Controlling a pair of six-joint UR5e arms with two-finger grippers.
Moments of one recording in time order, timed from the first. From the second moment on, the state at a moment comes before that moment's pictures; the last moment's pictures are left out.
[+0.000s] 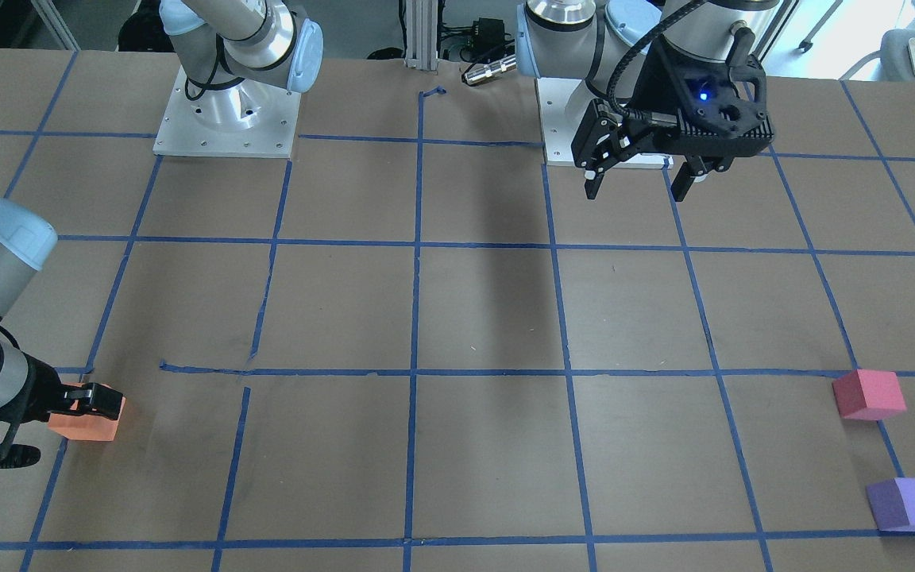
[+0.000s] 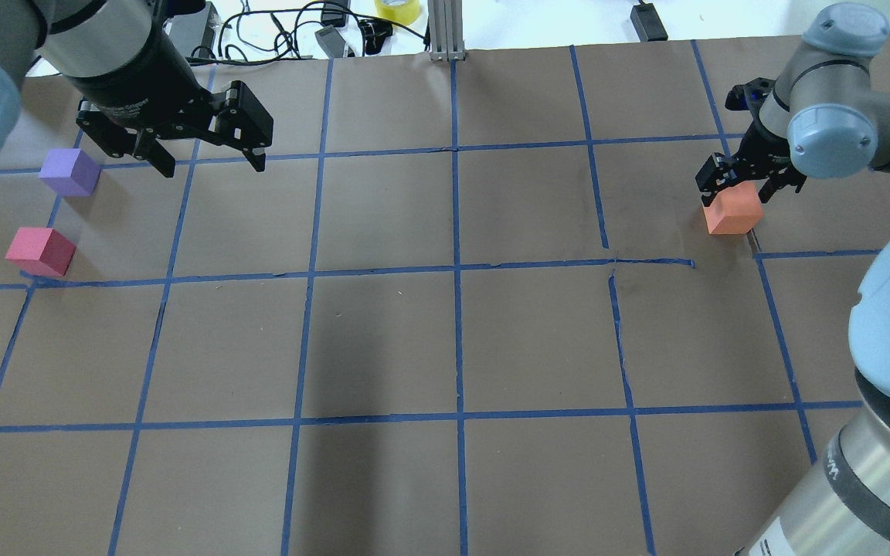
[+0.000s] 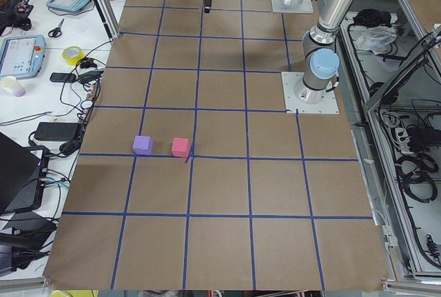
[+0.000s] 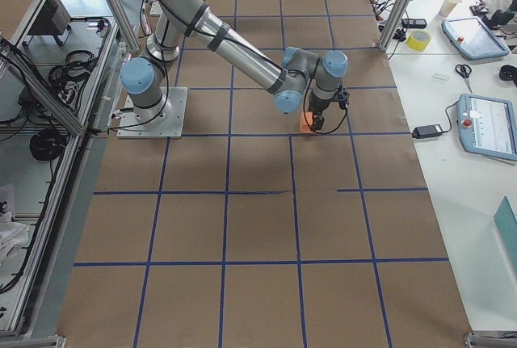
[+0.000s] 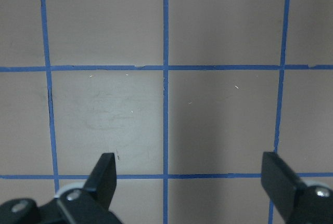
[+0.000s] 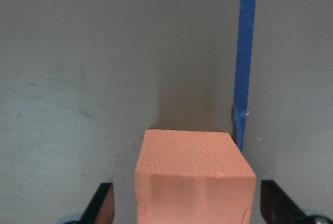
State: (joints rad) left arm -1.60 -1.54 -1.54 -1.54 1.56 -0.04; right arm 1.25 -1.03 1.62 -2.09 -1.58 -0.35
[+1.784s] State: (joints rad) left arm -1.60 -1.54 -1.54 -1.53 1.56 -0.05; right arm 1.83 -1.04 1.42 -2.08 -1.57 0.28
